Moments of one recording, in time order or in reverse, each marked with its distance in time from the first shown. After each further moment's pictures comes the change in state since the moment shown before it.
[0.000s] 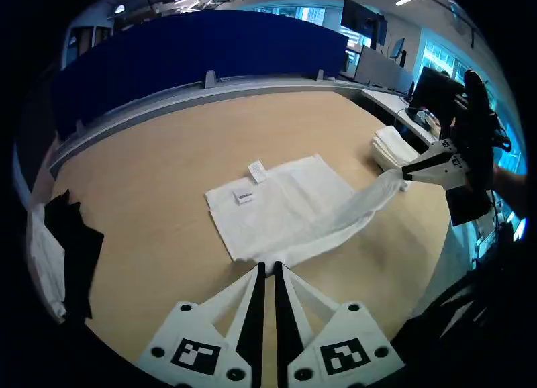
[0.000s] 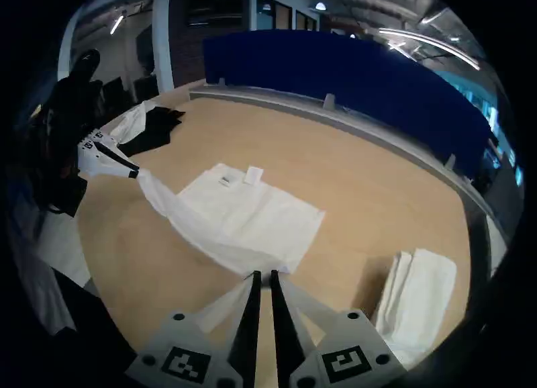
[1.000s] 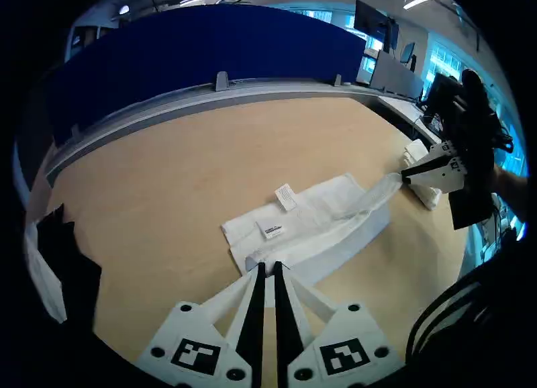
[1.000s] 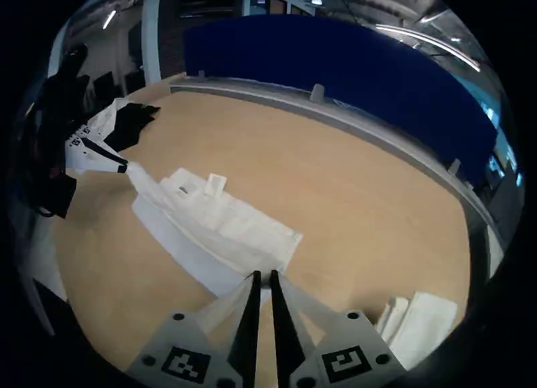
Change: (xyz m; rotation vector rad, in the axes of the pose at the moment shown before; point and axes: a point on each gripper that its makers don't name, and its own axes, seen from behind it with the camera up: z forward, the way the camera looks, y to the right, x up) left arm 0.036 -0.046 0.073 0.030 0.018 -0.010; right arm 0.023 0.058 0.077 -0.045 -0.044 0.002
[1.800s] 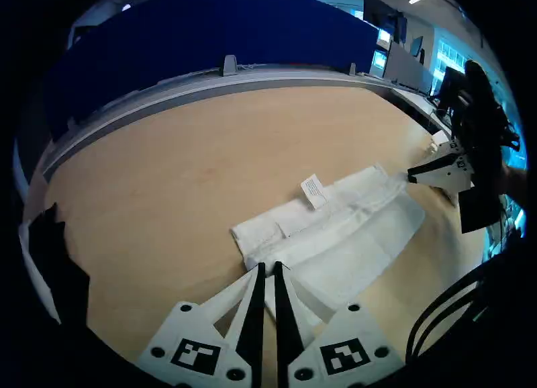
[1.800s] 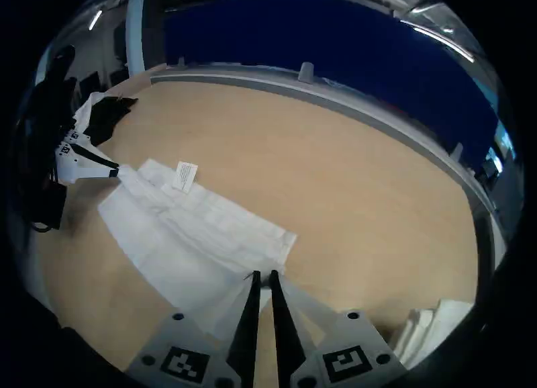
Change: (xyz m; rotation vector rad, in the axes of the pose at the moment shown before) left arm -0.013 -0.027 0.064 0.045 -0.017 0.004; right arm -0.014 0.018 0.062 -0.059 -0.039 0.038
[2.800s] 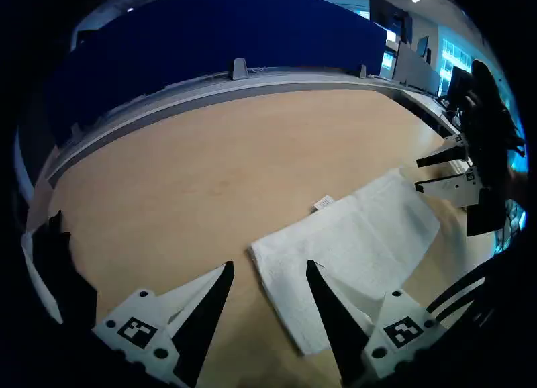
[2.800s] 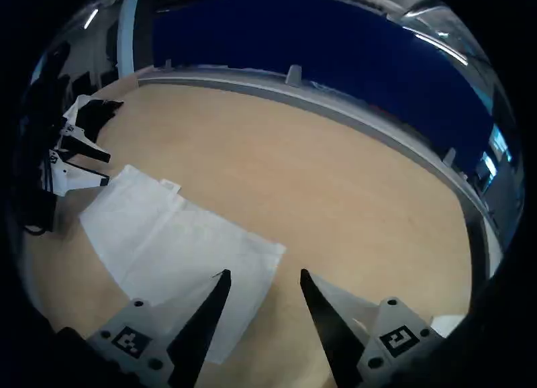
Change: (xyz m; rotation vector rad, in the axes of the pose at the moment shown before) left arm 0.016 -0.017 0.015 0.051 0.015 0.006; right arm 0.015 0.018 0.012 -0.069 0.022 0.009
